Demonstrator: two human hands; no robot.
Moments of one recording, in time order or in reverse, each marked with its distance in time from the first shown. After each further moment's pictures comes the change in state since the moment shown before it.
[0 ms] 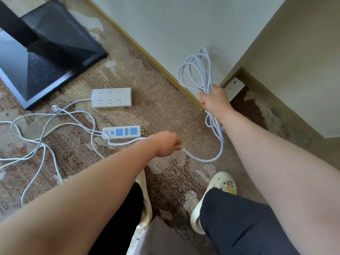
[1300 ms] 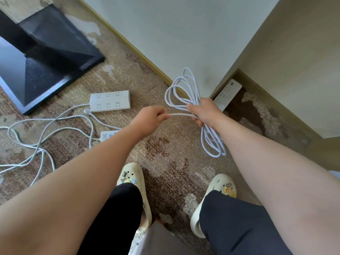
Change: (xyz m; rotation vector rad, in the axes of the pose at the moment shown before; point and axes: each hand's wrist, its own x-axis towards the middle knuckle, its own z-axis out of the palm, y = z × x) left_hand -0.007 -0.025 -0.051 -0.375 0.509 -0.216; right_hand -0.007 0.016 0.008 0.008 -0.240 0.102
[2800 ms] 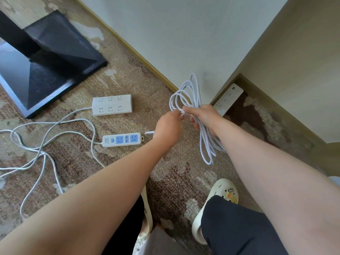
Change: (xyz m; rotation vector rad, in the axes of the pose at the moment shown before) left_hand 0.006 0.042 0.043 0.005 0.217 -0.080; right_hand 0.005 -0.002 0.006 0.199 0.000 0.138
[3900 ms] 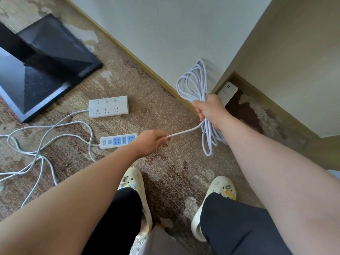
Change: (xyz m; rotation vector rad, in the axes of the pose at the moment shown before) left_hand -0.014 -0.074 -0.014 0.046 -0.464 0.195; right_hand -0.011 -0.014 -0.025 -0.074 0.106 -0.200
